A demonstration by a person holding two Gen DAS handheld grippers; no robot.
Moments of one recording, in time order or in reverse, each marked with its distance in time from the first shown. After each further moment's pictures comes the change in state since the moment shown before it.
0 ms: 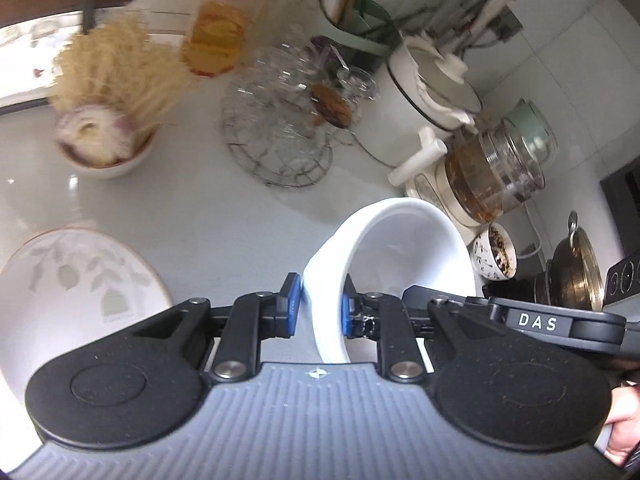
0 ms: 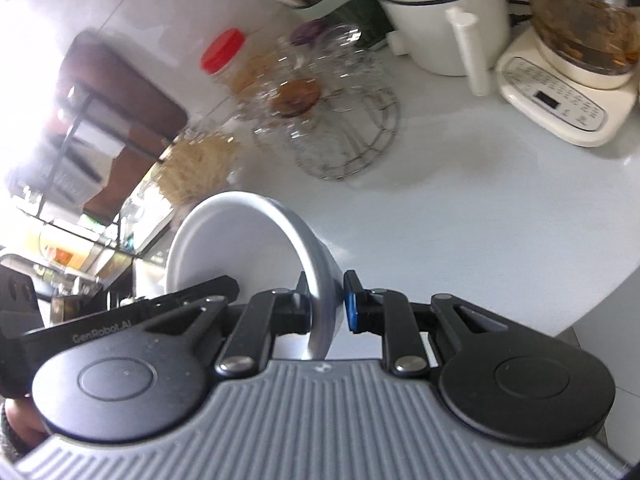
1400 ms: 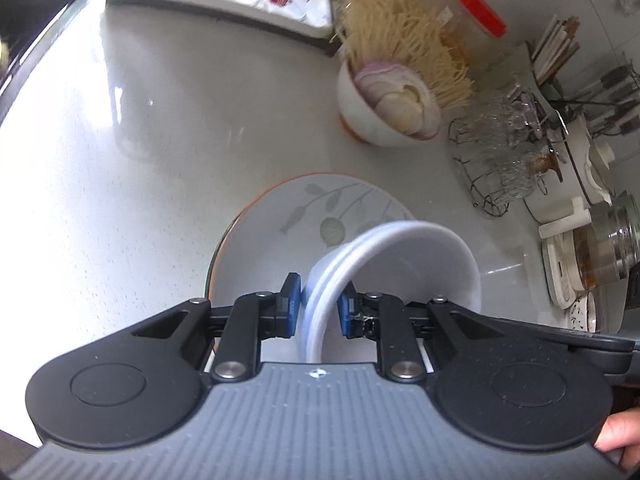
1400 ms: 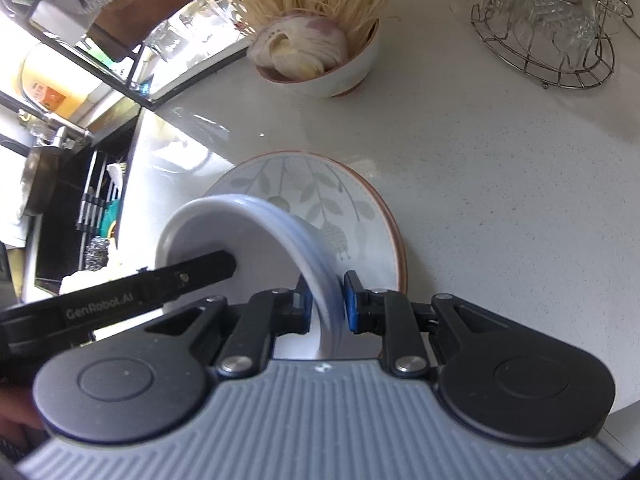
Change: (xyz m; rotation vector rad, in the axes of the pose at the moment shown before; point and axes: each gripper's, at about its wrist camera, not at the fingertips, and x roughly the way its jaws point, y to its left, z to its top) left arm -0.022 0.200 -0.052 -0.309 -0.051 0.183; right arm 0.166 0.128 -0.061 -0.281 0.267 -0.037
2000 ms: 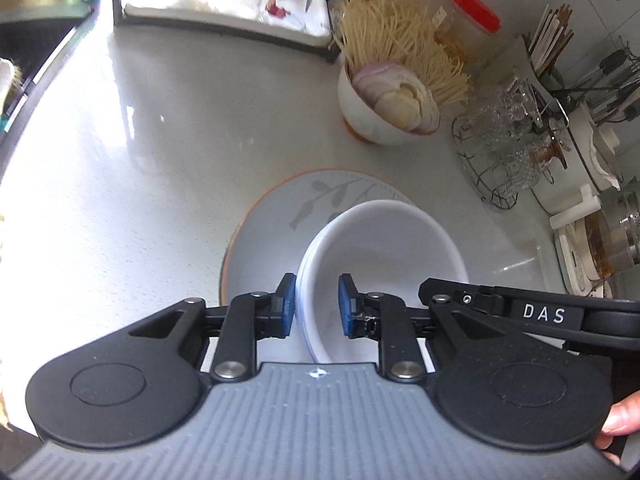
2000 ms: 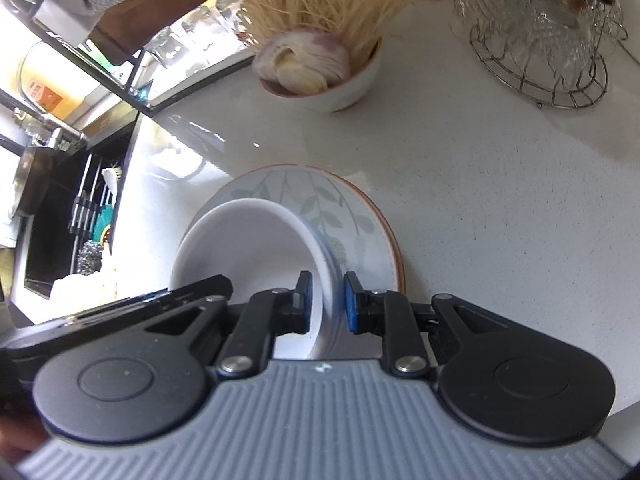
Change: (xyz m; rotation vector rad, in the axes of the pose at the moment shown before) left arm -0.019 -0.009 -0.013 0.064 -0.054 0.061; right arm -0.011 0.007 0.000 -0.022 -0.045 -0.020
